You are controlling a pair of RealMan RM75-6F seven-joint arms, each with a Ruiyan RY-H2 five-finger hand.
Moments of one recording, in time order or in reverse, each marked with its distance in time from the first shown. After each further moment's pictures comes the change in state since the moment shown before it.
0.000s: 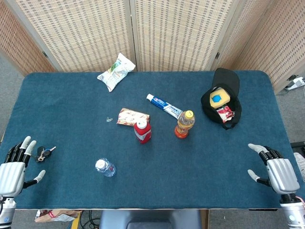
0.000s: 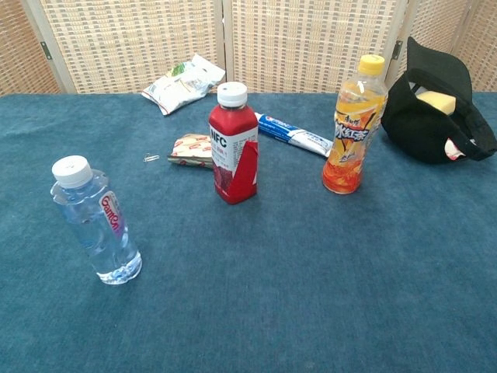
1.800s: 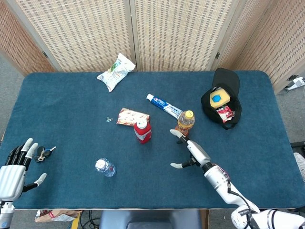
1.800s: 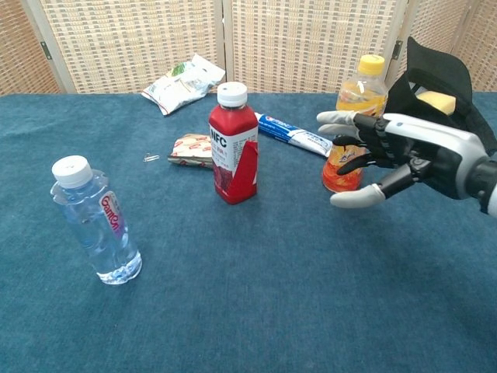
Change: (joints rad) left arm 0.017 0.031 0.026 -0.026 0.070 0.033 -0.024; right arm 0.466 -0.376 0.142 0.008 0.218 -0.547 0.441
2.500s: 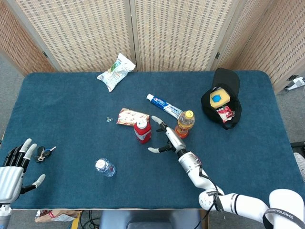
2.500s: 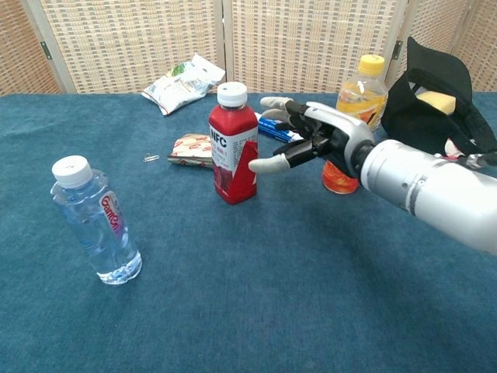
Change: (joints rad) left arm 0.010 0.031 0.009 -0.023 0.031 0.020 -0.012; right arm 0.183 -0.292 0.176 0.240 0.206 -0.088 -0.050
